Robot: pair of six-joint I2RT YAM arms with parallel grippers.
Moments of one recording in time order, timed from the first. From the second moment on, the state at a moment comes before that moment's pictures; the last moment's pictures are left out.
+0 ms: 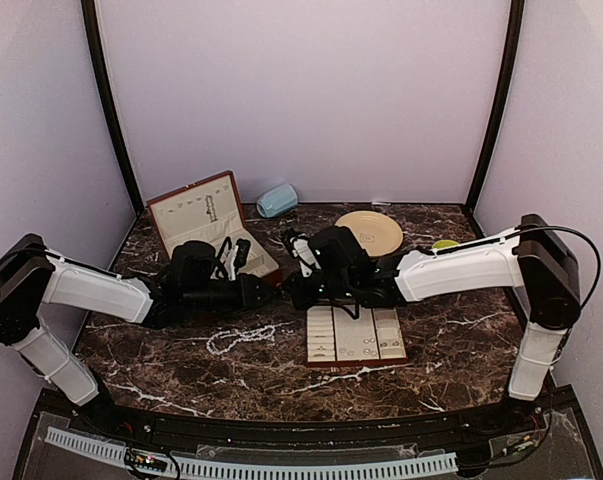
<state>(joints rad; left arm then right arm) -0.75 1.54 0.66 0.45 0.33 -0.81 1.03 1.84 1.20 0.04 0.07 0.30</state>
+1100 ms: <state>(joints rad) -0.75 1.54 0.66 0.50 0.35 -0.82 1.03 1.77 1.13 0.11 0.04 0.30</state>
